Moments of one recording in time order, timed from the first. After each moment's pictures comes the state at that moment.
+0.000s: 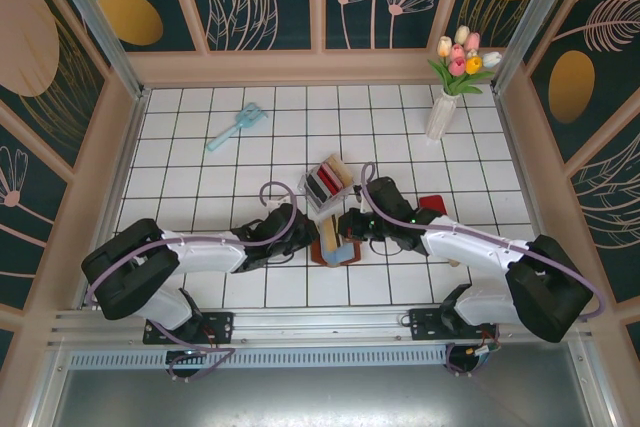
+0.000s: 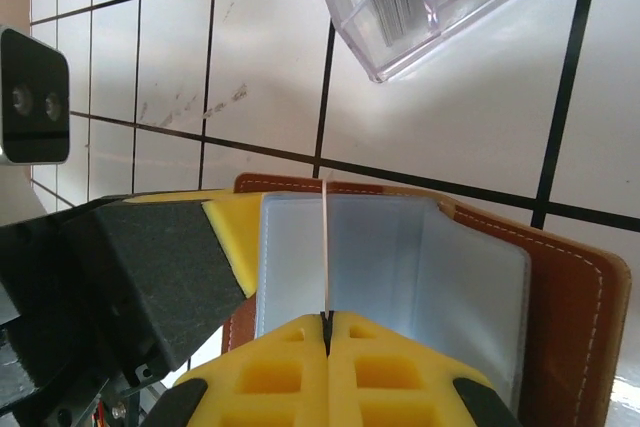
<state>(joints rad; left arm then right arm) -0.94 1.50 0.52 0.26 -0.07 -1.23 0.77 1.27 0.60 -0.13 -0.31 0.82</state>
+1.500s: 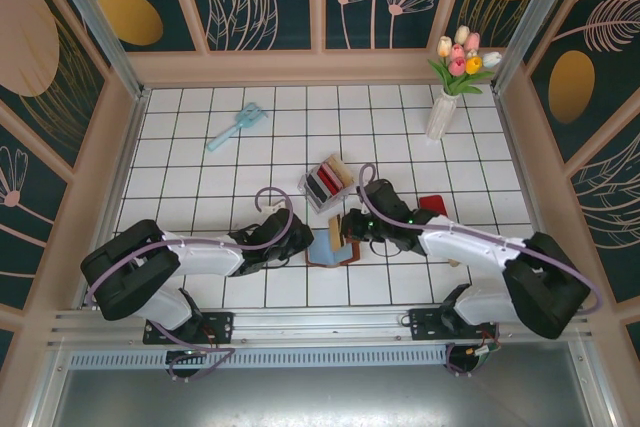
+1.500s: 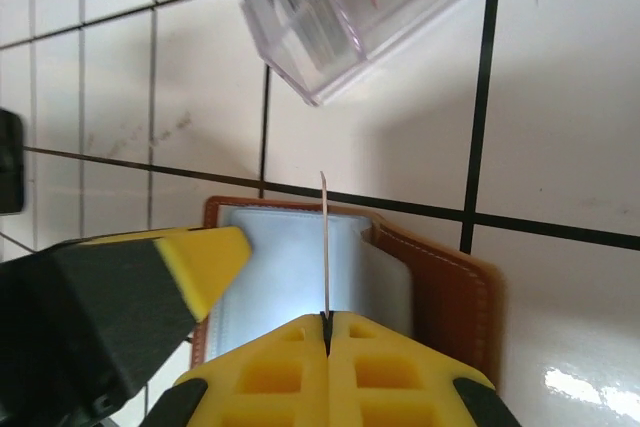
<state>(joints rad) -0.93 1.50 0.48 0.25 -0.08 -1.25 0.78 1.25 0.59 -0.16 -0.20 0.83</state>
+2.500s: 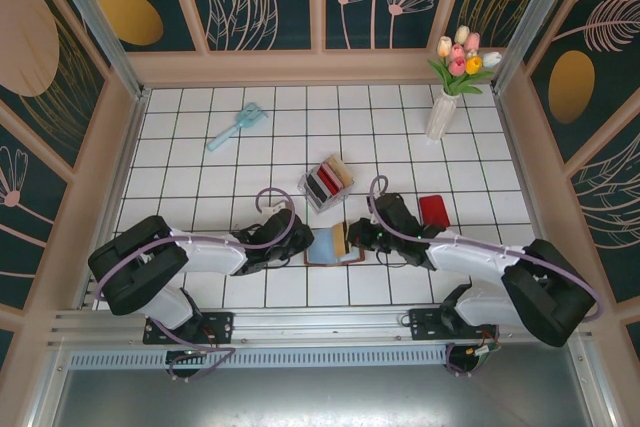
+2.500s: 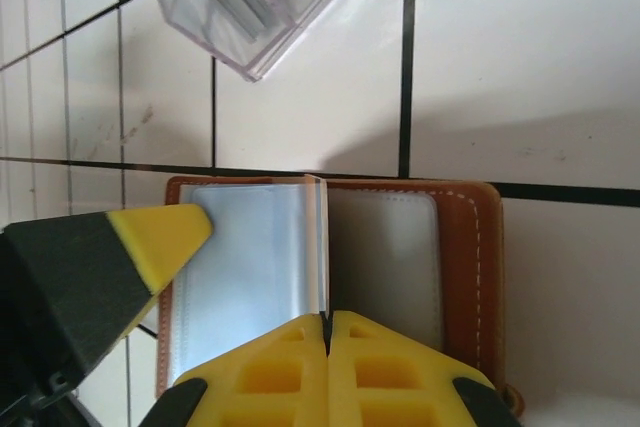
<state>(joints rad) -0.93 1.54 0.48 0.27 -0.08 -1.26 0.76 1.21 0.41 0.04 -0.23 0.91</state>
